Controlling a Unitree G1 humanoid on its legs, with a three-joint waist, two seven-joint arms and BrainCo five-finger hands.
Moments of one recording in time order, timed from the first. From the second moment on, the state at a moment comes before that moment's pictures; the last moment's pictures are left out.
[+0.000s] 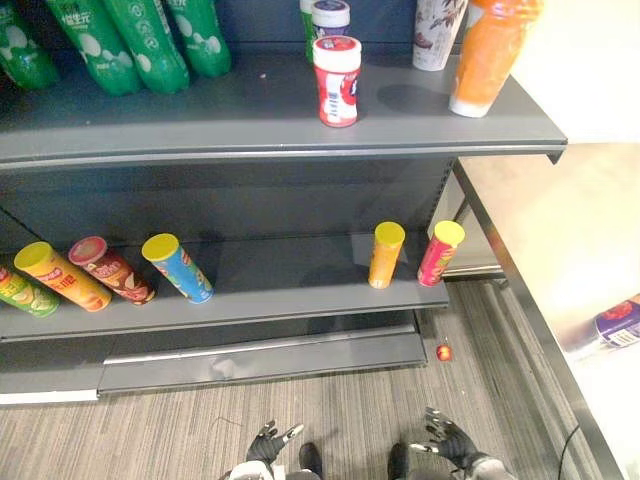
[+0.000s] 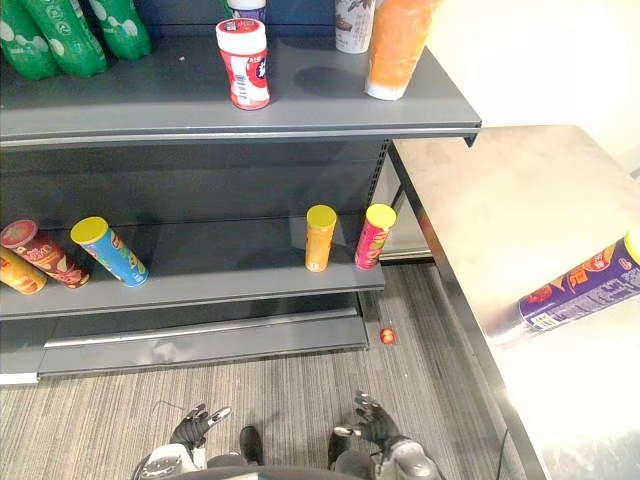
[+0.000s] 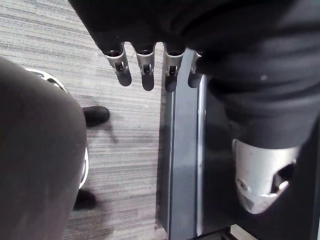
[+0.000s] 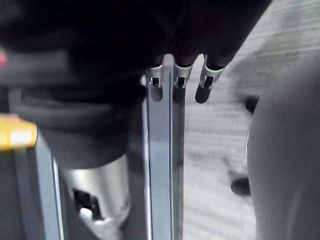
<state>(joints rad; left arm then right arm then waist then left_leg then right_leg) 0.04 0.07 0.18 1.10 -0.02 -0.14 -0.01 0.13 -0.12 0.04 0.91 0.10 -0.18 0.17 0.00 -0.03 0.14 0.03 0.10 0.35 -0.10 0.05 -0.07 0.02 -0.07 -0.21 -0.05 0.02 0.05</state>
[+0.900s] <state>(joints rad) 0.02 0.08 0.20 1.11 -0.11 -0.15 0.00 0.15 -0.04 -0.45 1.08 0.24 -0.14 0.07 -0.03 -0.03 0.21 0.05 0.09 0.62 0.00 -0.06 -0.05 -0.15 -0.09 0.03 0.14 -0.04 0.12</state>
